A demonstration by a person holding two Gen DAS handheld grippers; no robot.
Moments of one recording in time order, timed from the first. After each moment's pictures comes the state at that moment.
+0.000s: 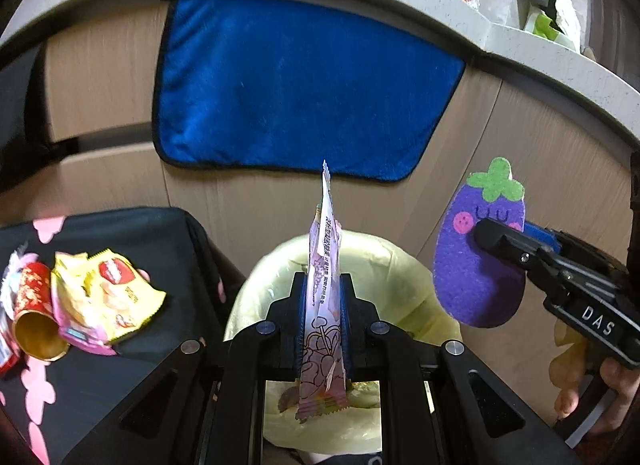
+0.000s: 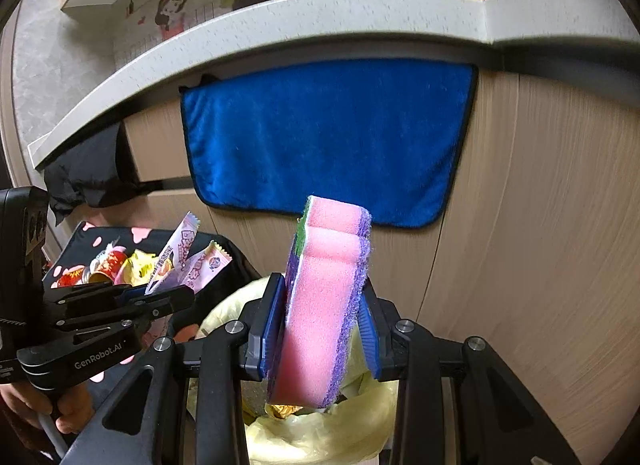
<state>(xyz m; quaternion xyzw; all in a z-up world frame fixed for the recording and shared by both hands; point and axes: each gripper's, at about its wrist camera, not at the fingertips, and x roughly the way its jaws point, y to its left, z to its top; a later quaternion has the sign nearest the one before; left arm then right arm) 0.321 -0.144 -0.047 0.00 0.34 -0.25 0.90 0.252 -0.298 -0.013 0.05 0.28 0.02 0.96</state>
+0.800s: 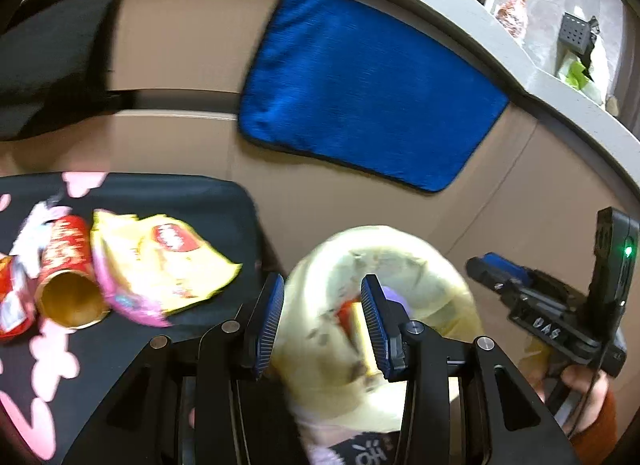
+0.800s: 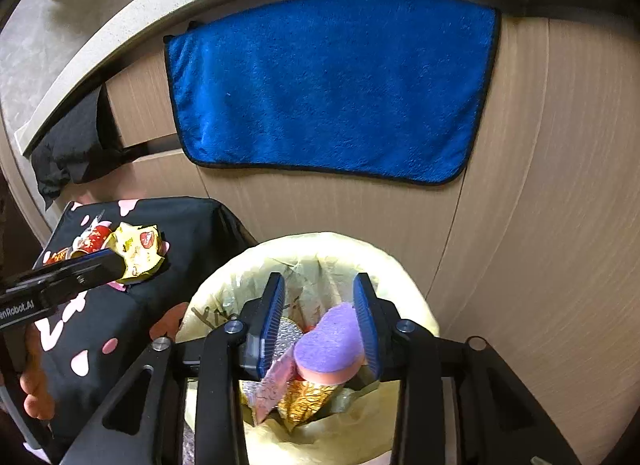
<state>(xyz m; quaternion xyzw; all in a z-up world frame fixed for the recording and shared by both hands) 0.328 -0.067 -0.047 -0.06 0.36 -0.21 0.91 0.280 -0.281 -0.049 0.06 0.34 0.02 0.94</state>
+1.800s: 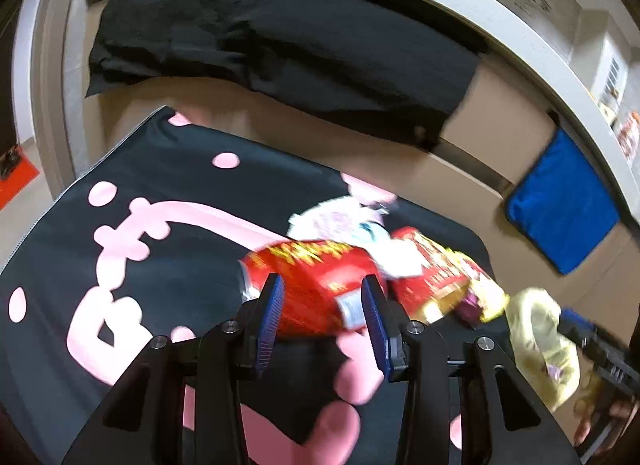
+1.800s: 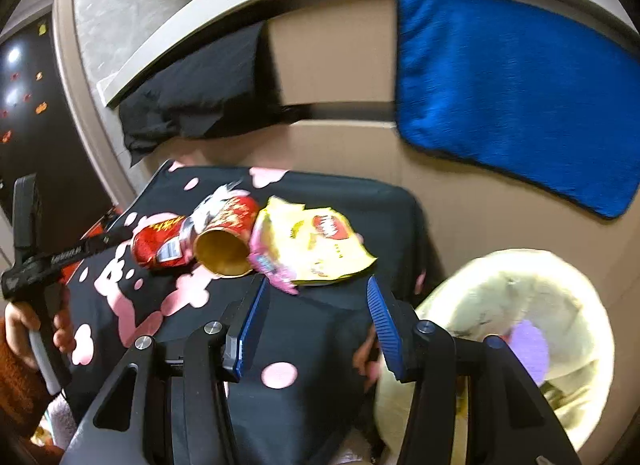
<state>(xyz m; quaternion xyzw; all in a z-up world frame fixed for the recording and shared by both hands) 0.307 0.222 -0.074 -0.16 0.33 -0.01 0.93 0.297 -0.095 -0.052 0.03 0.34 0.19 0.92</state>
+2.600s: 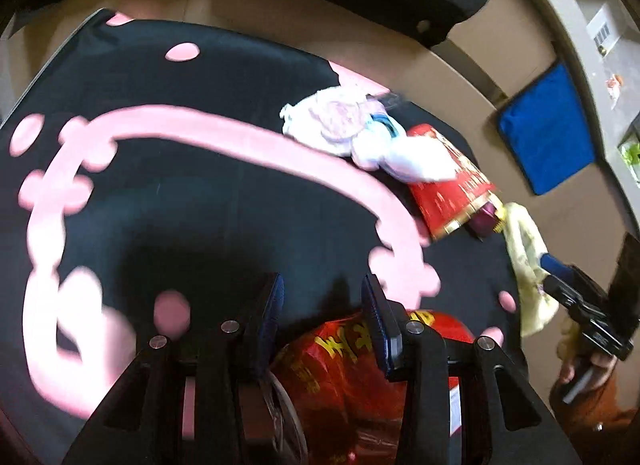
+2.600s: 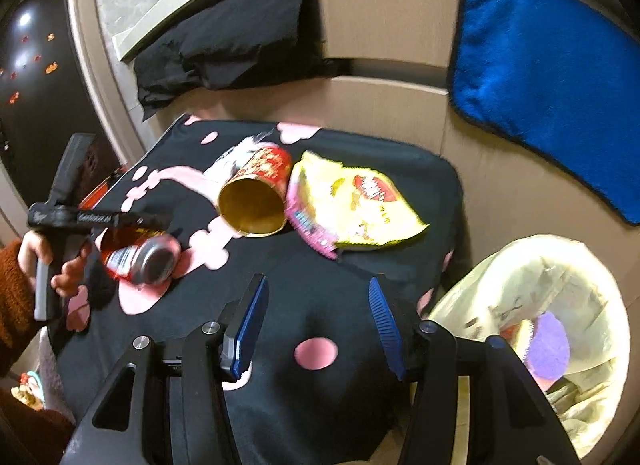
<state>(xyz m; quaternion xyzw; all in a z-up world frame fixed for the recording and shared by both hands) 0.328 0.252 -0.133 -0.16 0.47 -0.15 0.85 0.294 -0.056 -0.076 -0.02 0.39 0.21 0.90</state>
